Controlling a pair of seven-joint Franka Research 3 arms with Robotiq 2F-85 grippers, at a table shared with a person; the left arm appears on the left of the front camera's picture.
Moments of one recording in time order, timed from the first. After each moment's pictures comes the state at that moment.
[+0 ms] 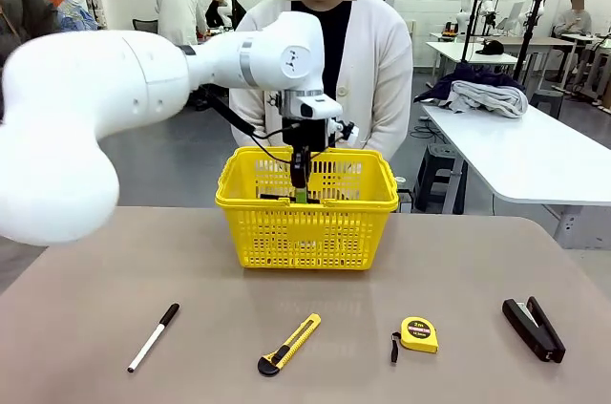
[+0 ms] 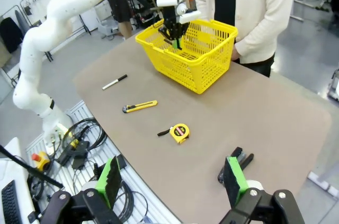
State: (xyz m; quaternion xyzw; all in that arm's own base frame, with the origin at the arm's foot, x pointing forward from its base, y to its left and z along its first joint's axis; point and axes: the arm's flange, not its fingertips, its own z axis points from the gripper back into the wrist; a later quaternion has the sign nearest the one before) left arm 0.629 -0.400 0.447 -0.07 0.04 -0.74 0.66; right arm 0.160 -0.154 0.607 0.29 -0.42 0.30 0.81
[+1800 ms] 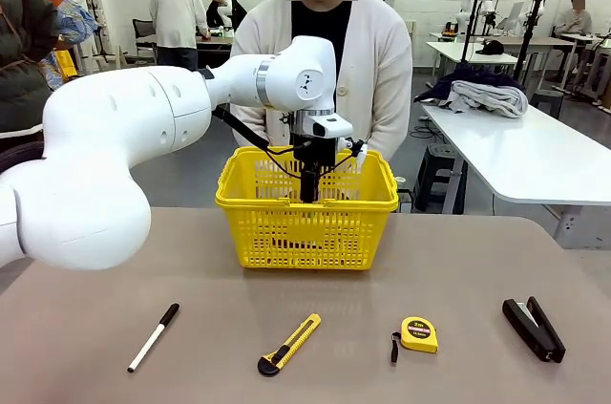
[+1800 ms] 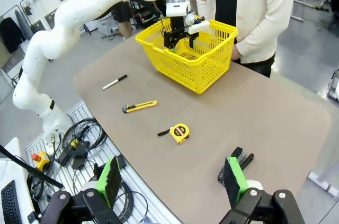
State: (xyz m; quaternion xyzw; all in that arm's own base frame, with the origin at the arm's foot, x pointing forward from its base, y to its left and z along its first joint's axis) left arm 0.638 -0.418 0.418 -0.06 0.04 -0.74 0.67; right arm 0.160 -0.154 0.607 0.29 -0.42 0.30 0.81
